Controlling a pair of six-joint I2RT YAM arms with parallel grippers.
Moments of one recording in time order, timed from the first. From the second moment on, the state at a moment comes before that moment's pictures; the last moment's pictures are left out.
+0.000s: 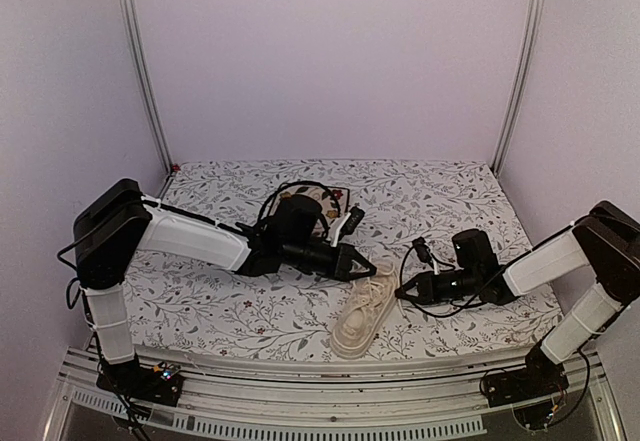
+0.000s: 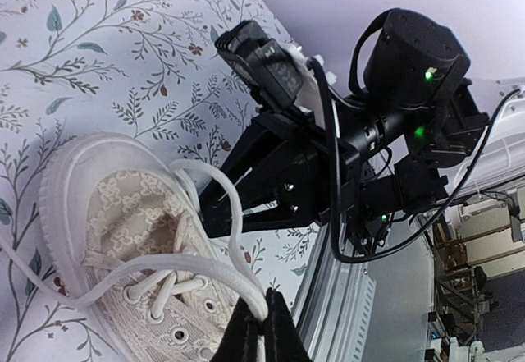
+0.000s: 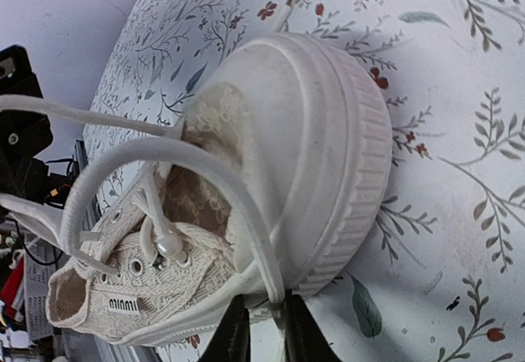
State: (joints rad) left arm -0.95 1.93 1.12 0.33 0.51 -0.64; right arm 0.55 1.57 0.41 0.44 -0.58 0.49
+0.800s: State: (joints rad) left arm -0.95 1.93 1.13 0.32 0.47 -0.68; right arm 0.78 1.22 0.41 0.37 -0.46 0.54
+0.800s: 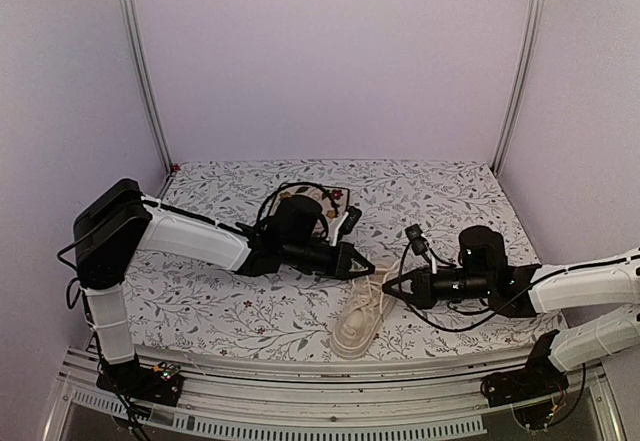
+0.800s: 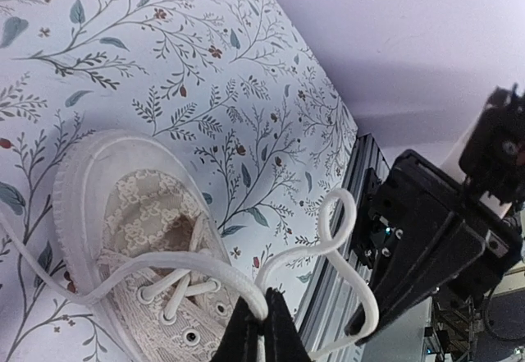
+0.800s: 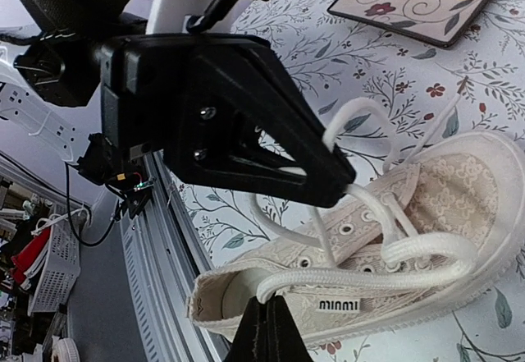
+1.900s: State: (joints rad) left arm -0.94 1.93 1.14 0.30 0.47 -0.76; right arm 0.98 1.57 0.55 0.54 -0.04 0.37
